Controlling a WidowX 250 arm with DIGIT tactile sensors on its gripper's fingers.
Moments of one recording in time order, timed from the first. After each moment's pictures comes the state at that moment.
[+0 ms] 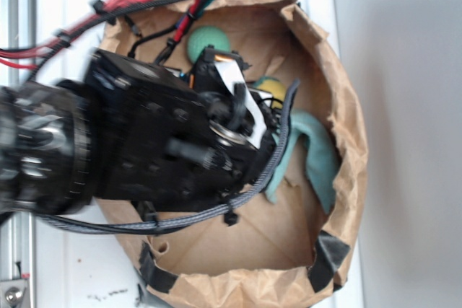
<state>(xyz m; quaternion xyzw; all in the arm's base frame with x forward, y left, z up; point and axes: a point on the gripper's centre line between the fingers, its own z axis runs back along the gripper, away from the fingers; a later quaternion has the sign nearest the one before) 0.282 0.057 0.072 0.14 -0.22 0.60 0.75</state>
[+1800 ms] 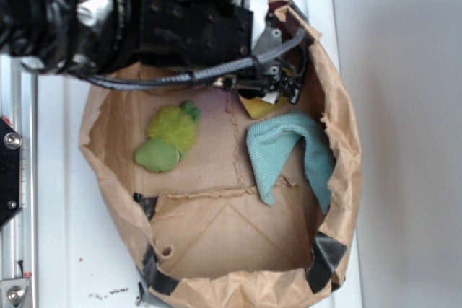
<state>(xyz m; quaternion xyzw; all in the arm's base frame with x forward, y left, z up) 0.272 0.120 0.054 0.07 -0.16 0.61 0.78</state>
